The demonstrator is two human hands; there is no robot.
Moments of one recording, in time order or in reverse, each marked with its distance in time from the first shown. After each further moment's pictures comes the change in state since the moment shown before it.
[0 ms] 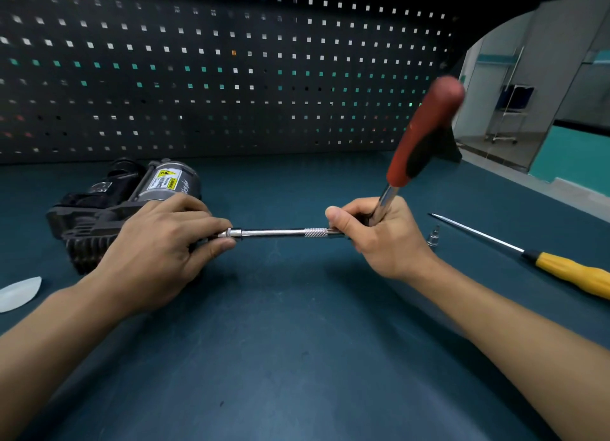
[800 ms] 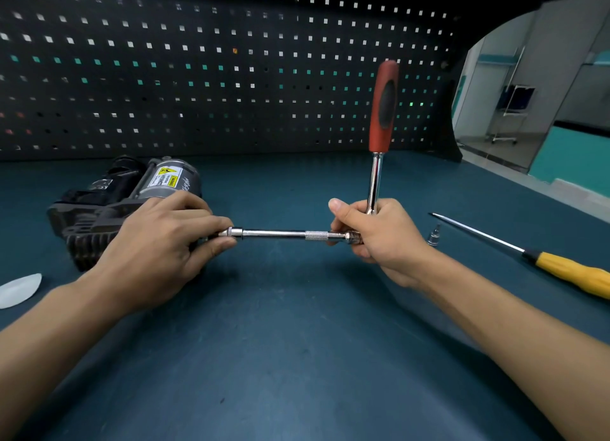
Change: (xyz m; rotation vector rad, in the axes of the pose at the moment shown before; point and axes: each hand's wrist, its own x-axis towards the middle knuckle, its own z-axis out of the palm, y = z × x) left_hand 0.000 -0.005 0.002 -0.015 0.003 0.040; right_hand 0.000 -0.018 0.003 0.189 -0.012 0.419
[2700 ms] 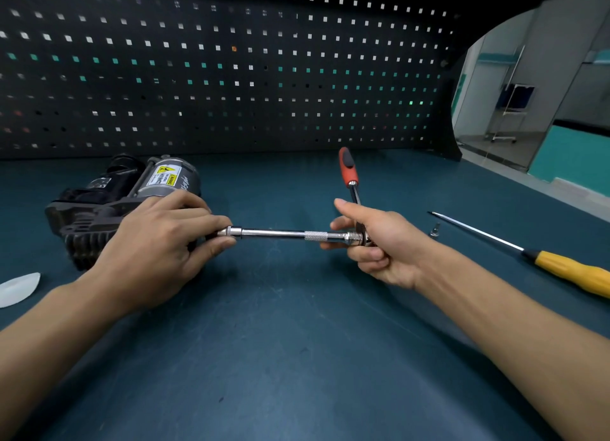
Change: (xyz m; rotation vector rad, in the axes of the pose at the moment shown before) left_hand -0.001 0.002 0.000 0.031 0.014 0.001; right_hand 0.003 0.001 -0.009 0.251 -0.171 0.392
